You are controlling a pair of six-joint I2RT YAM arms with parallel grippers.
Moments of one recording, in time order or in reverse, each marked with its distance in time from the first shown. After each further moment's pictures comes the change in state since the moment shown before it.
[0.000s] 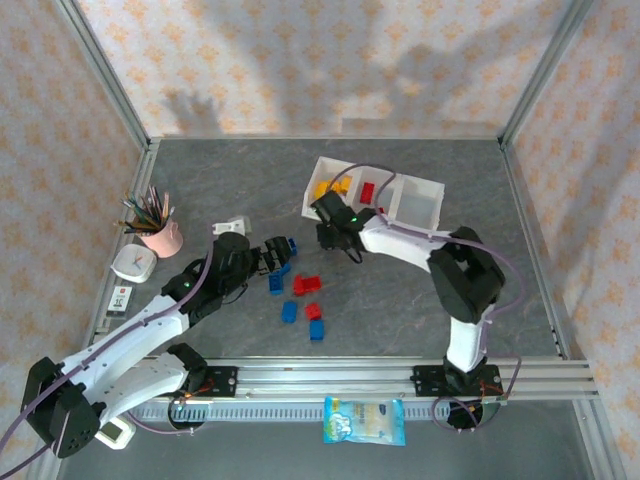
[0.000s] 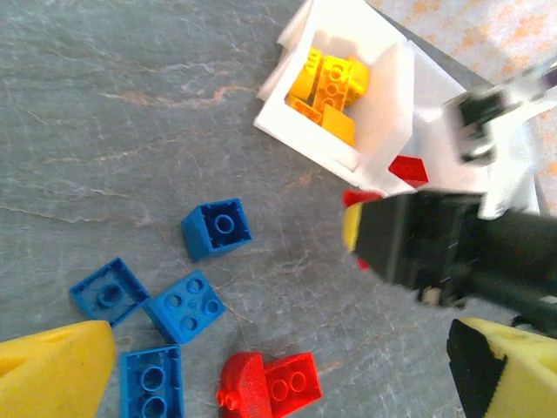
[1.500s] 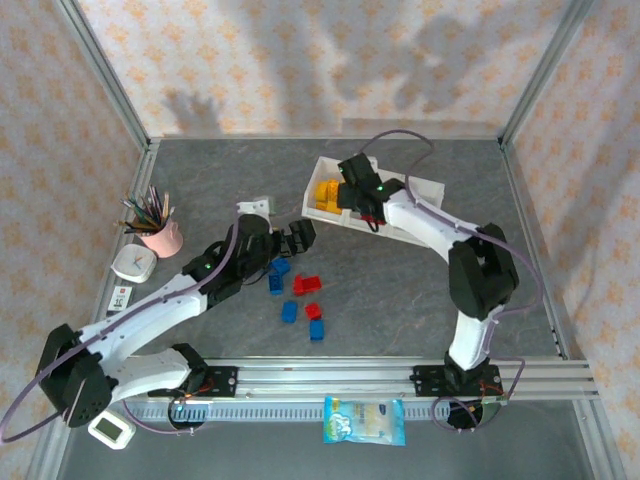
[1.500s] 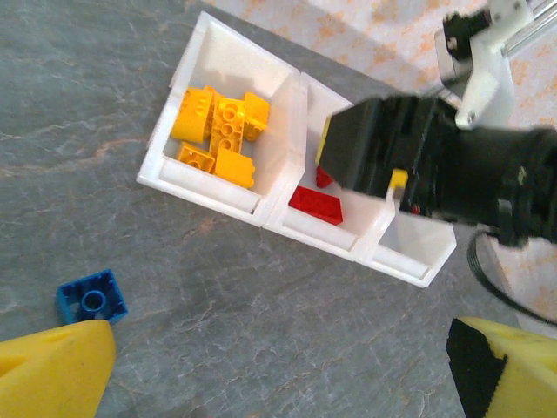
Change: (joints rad) left arm -0.071 0.149 0.150 0.127 -0.014 0.051; right arm -0.129 -0.032 0.122 -0.043 0.081 0.002
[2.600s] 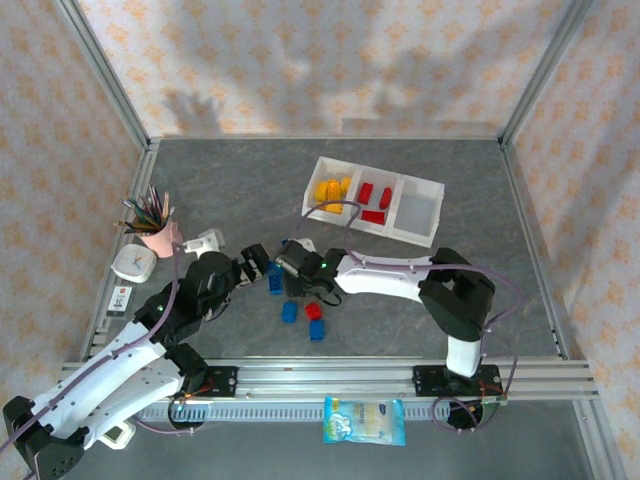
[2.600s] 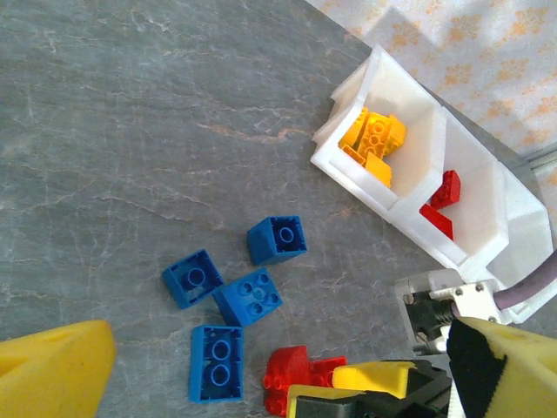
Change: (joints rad) left arm 0.016 -0.424 -0.181 -0.360 -0.204 -0.162; right arm 0.476 0.044 -0.168 0.010 -0.103 0.225
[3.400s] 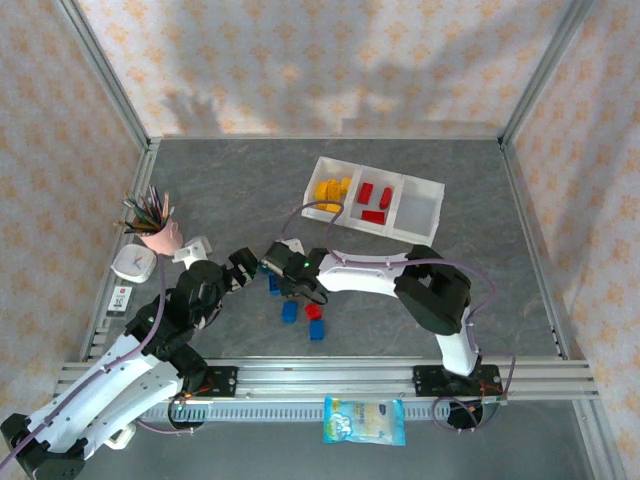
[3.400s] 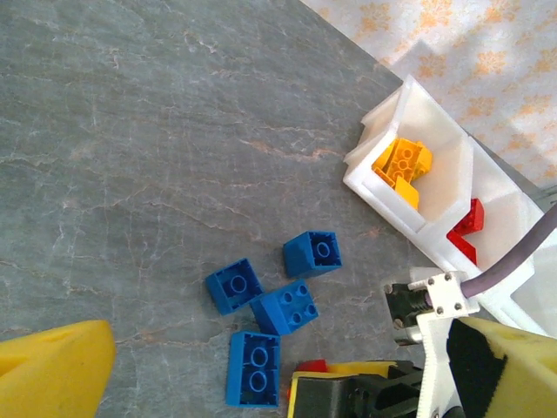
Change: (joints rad) left arm 0.024 -0.100 -0.053 -0.049 -0.050 -0.025; right arm 0.017 0.130 0.119 -0.029 0.037 -0.002
